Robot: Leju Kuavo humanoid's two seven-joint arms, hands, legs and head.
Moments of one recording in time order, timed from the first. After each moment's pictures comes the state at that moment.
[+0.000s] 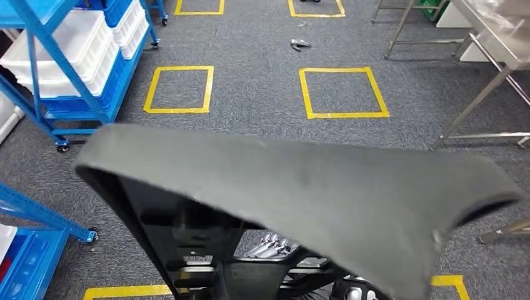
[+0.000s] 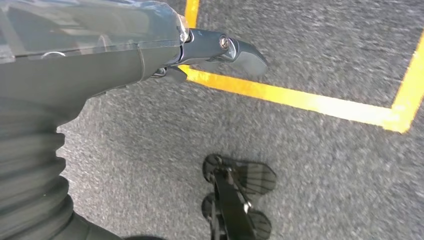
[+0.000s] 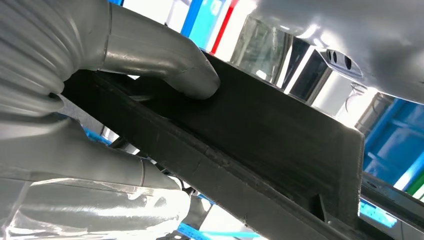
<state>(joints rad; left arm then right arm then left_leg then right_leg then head) -0.03 0.04 0.85 -0.23 -0.55 0.03 -0.19 -0.06 -0.18 0.62 -1.92 0.14 0.31 -0.69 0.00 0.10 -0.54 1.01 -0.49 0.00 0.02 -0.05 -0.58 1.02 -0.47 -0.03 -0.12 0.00</state>
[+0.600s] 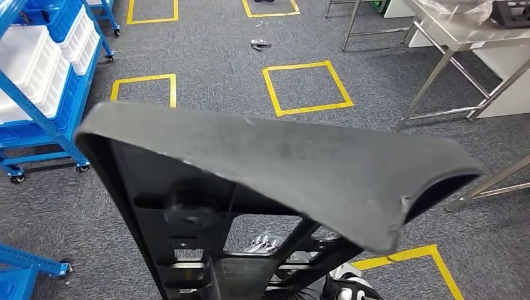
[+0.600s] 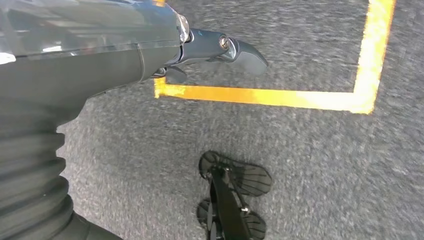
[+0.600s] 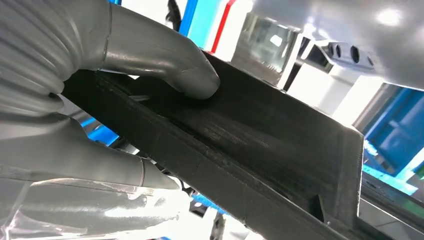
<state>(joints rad) -0.03 0.06 0.89 -0.23 -0.57 0.02 -0.20 -0.07 -0.14 0.65 -1.88 0.13 0.28 -0.69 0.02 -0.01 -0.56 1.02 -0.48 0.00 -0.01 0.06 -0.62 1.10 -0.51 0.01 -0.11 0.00</state>
